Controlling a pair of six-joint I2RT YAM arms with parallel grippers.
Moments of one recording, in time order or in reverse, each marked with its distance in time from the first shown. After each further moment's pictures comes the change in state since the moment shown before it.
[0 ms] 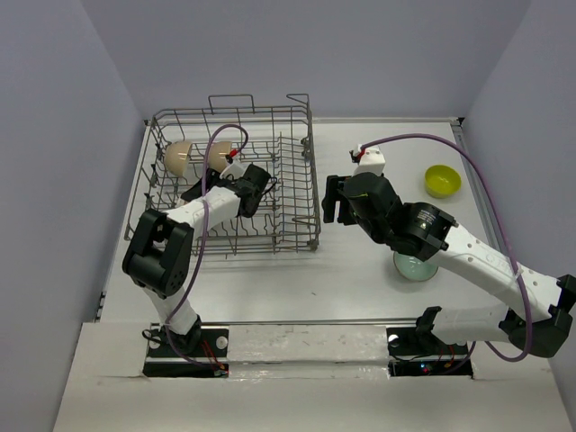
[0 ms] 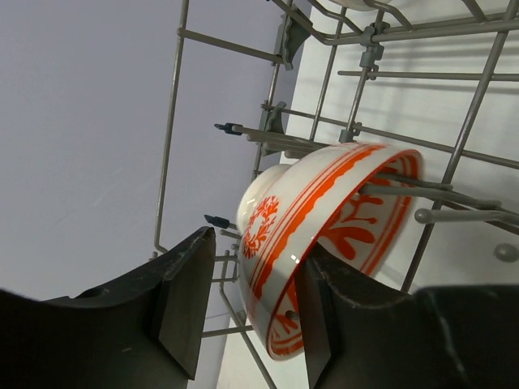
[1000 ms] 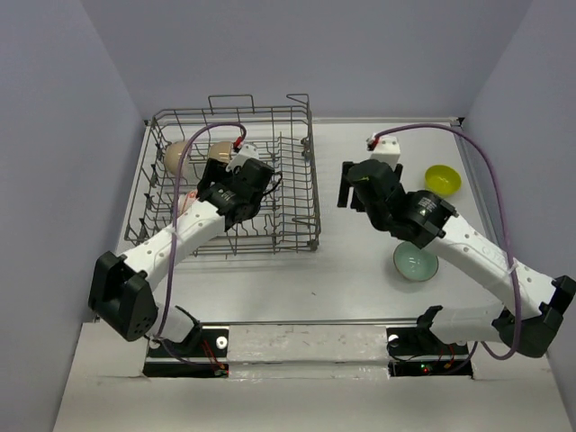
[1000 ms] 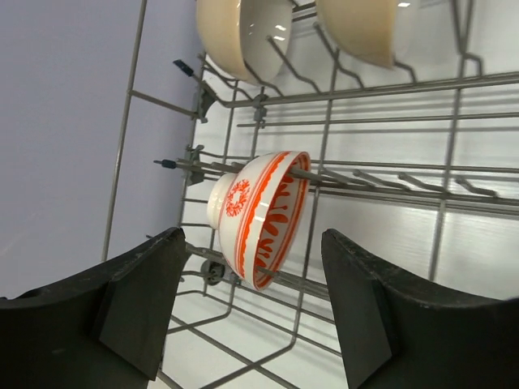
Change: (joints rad) left arm -0.129 -0.271 0.035 -0.002 0.272 -0.016; right arm -0.037 0.042 0.051 -0.083 0.133 0.006
